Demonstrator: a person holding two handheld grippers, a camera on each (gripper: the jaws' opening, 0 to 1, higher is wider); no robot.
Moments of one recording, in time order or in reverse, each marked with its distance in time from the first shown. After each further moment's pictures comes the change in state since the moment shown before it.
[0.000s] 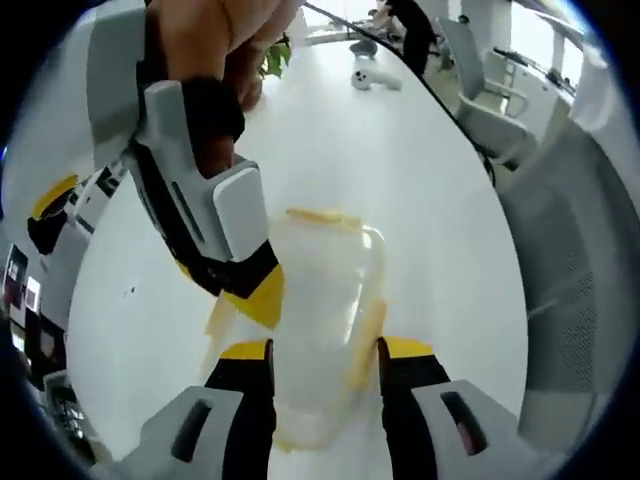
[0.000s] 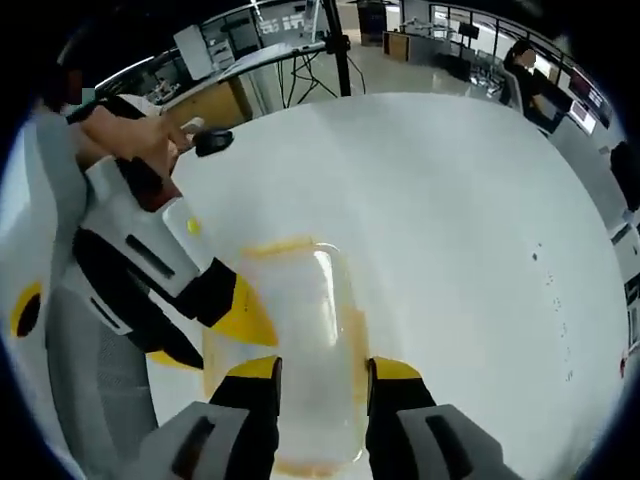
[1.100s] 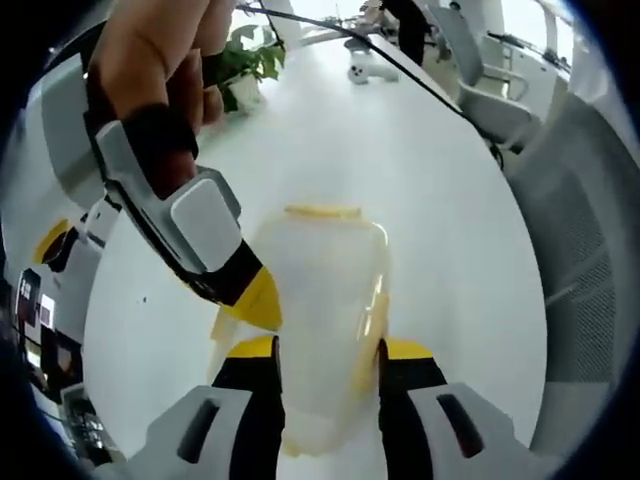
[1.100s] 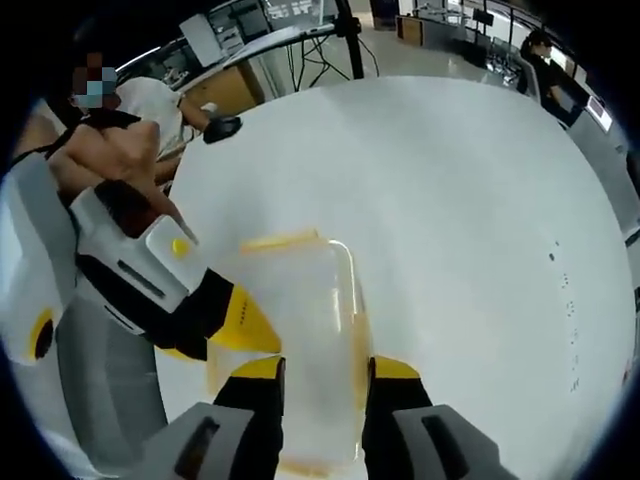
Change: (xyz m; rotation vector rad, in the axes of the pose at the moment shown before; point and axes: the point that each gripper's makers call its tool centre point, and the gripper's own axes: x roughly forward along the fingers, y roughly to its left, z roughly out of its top) left arm 0.007 0.001 -0.001 0.060 0.008 0.084; right arm 0.003 0.004 0.001 -0.018 0.066 0.054
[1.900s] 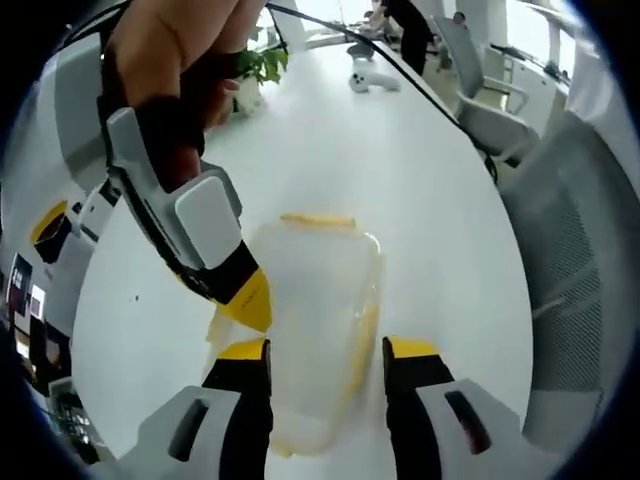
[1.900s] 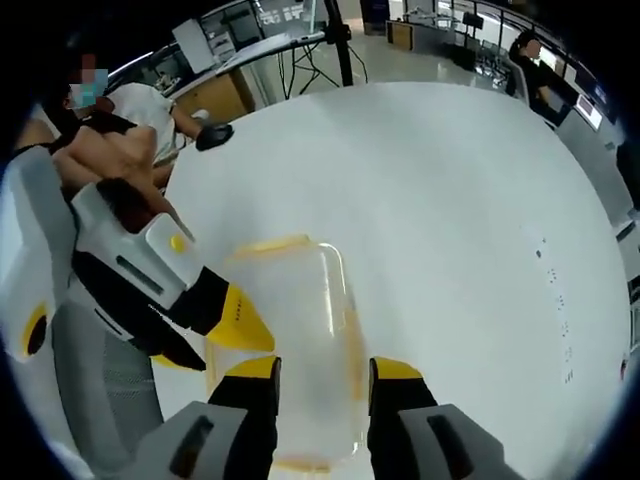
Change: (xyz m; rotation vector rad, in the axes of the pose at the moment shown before) left arm -0.007 -0.001 0.003 -0.042 -0.007 -0.044; right arm -0.008 -0.005 -0.001 0.030 -0.030 -0.036
